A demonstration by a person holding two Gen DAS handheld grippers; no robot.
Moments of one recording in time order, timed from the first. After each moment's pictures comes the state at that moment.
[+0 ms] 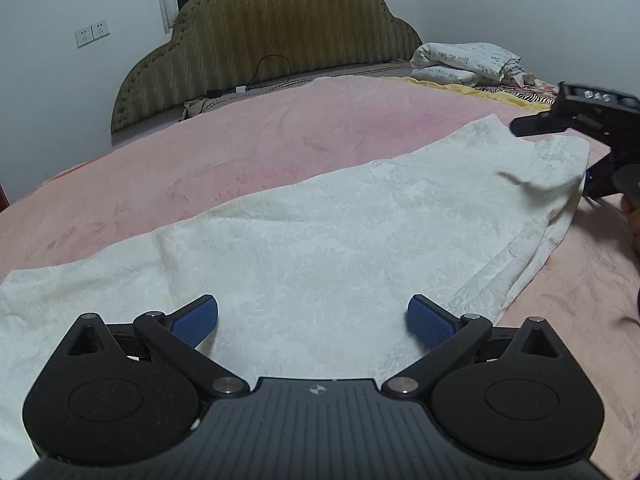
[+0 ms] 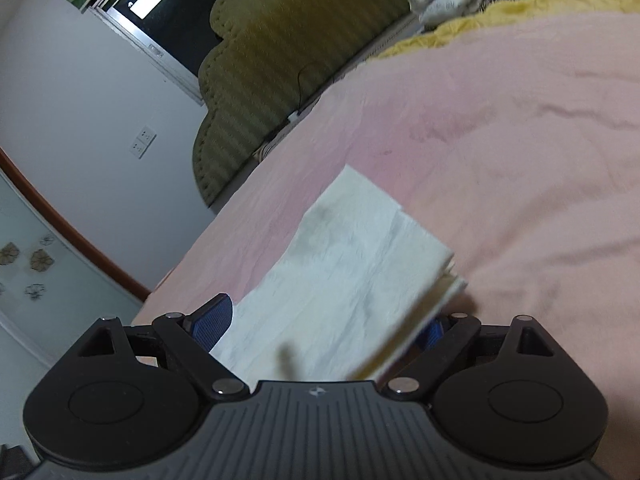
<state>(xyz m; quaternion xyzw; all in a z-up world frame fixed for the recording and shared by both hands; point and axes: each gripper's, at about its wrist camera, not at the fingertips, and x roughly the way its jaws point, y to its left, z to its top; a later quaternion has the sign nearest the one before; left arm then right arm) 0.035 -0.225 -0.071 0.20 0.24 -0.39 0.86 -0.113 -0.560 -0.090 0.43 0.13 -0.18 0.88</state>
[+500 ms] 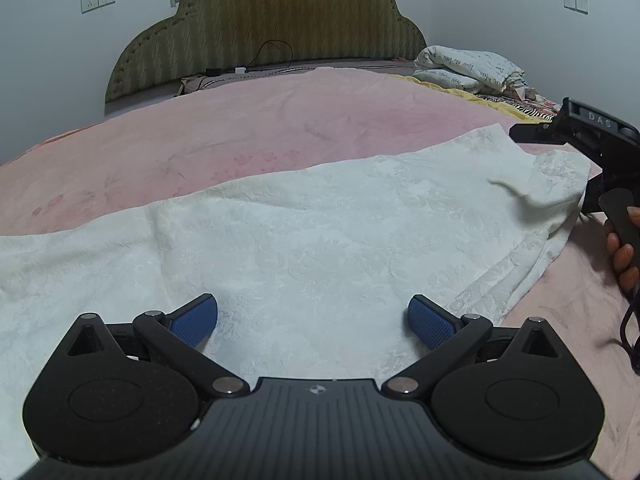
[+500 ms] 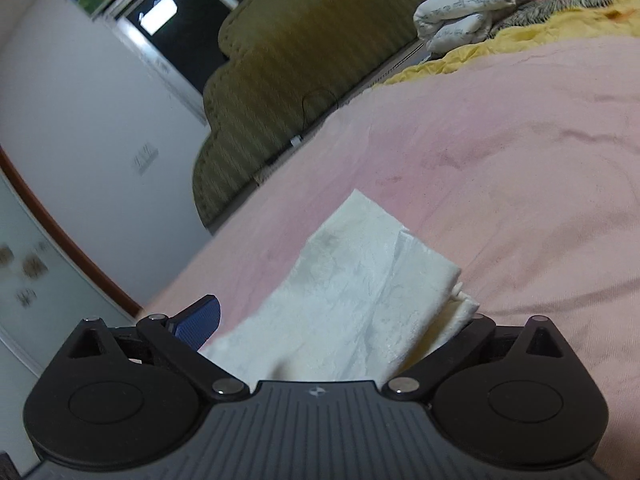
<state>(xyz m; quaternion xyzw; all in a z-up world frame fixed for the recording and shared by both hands) 0.047 -0.221 -0.072 0.16 0.28 -0.40 0.86 -0.106 -0.552 -0.090 0.40 0.12 -0.19 0.89</state>
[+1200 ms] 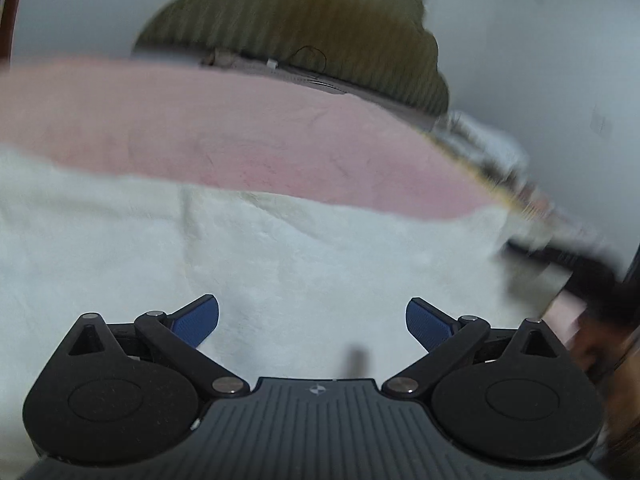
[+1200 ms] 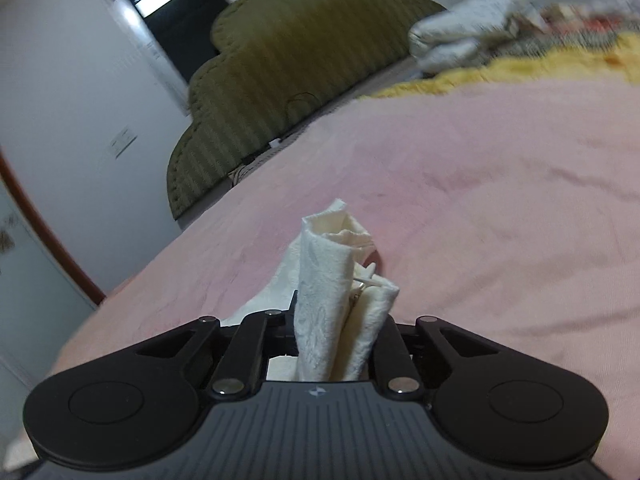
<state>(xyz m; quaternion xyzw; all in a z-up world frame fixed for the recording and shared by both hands) 0.090 -0.176 -0.053 -0.08 0.37 -0.42 0.83 -0.102 -0.534 -0.068 0.32 0.13 -0.23 0.91</state>
